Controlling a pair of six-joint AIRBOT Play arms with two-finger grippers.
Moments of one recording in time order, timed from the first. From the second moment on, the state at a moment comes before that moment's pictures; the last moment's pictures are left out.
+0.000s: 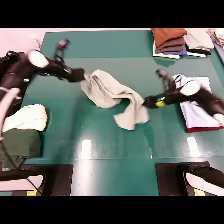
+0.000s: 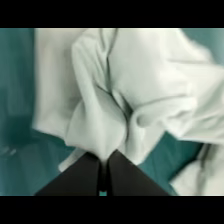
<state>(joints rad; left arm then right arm) -0.19 -1.38 1.43 1.10 -0.98 -1.49 0.15 -1.14 0.96 -1.03 1.01 1.37</state>
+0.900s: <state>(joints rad) -0.13 -0.81 1.89 1.23 -0.98 -1.43 -0.26 -0.74 1.59 -1.19 1.44 1.41</state>
